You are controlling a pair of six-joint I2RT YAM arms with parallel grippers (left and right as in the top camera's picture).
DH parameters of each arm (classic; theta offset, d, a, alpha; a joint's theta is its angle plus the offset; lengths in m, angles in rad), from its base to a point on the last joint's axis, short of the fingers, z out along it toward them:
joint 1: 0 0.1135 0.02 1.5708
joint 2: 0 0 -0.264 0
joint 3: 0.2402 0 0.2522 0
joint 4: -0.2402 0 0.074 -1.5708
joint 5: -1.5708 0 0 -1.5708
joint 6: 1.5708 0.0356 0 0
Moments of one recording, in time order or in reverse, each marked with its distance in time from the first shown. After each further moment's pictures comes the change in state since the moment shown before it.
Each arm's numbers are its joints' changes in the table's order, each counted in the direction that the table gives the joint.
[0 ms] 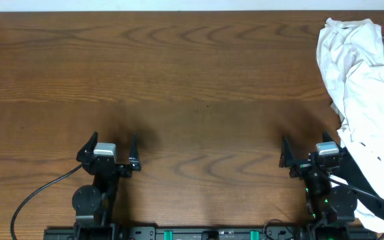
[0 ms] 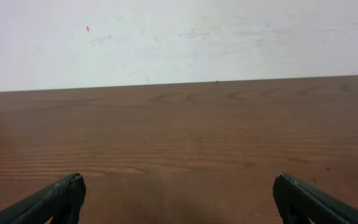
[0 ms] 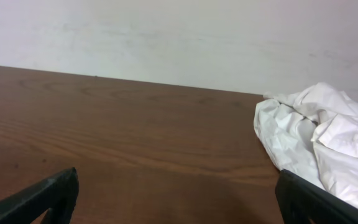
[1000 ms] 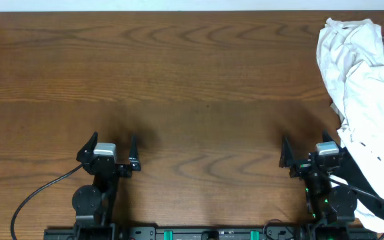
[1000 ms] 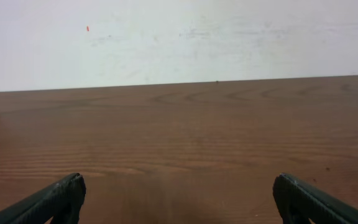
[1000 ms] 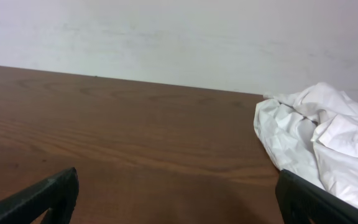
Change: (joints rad) left arm 0.000 0.000 0.000 0.000 0.000 0.000; right arm 0.000 0.000 0.000 0.001 0.000 0.000
